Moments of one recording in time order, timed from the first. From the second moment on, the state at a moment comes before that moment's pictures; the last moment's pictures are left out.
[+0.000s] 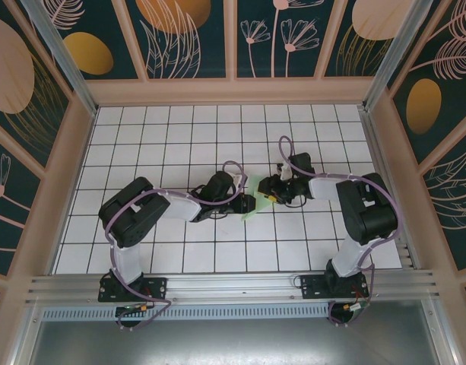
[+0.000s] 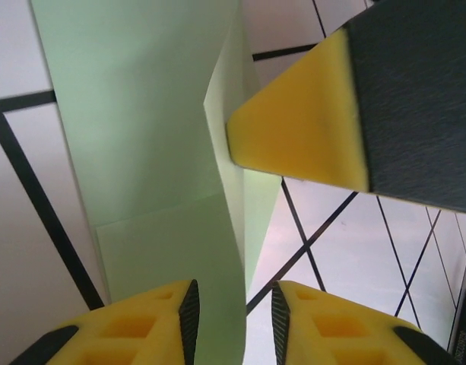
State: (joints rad) left arm -0.80 1.89 0.83 0.40 0.37 -0.73; right arm 0.33 1.73 0.77 -0.05 -0.65 0.68
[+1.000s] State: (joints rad) left arm -0.83 1.76 0.82 0.33 0.29 -0.78; right arm 0.37 1.77 0.90 -0.23 -0.57 0.70
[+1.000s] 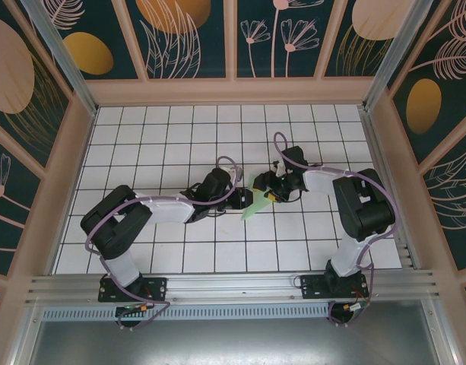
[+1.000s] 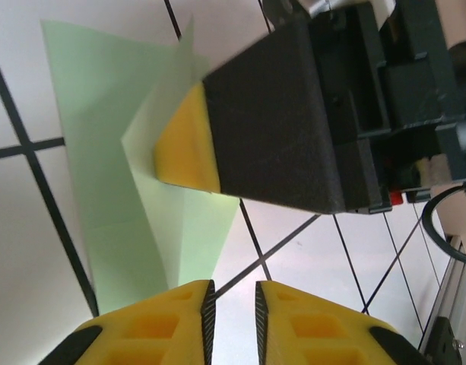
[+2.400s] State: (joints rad) left arm -0.84 1.88 0.92 0.21 0.22 -0.78; right arm 0.38 1.79 0.93 -0.27 -0.55 0.70
